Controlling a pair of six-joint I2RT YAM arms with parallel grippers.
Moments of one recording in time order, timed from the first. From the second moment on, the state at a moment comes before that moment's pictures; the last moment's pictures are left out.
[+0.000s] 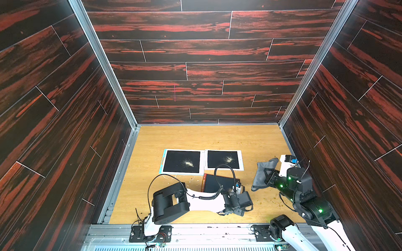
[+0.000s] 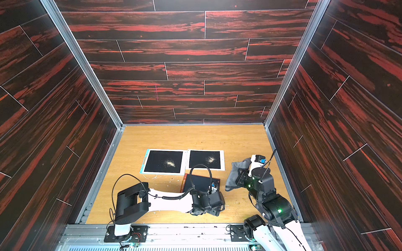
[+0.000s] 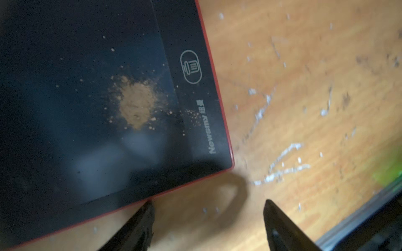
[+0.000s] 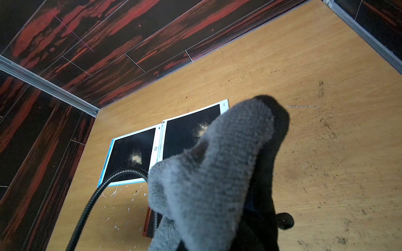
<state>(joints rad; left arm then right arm) -1.31 1.98 1.28 -0.43 -0.17 -0.90 0.43 0.54 0.83 -0.81 0.13 0.60</state>
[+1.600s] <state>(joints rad) -0.84 1.54 0.74 -0.27 -0.15 -0.72 0.56 1.36 0.70 0.14 -0.79 0.85</state>
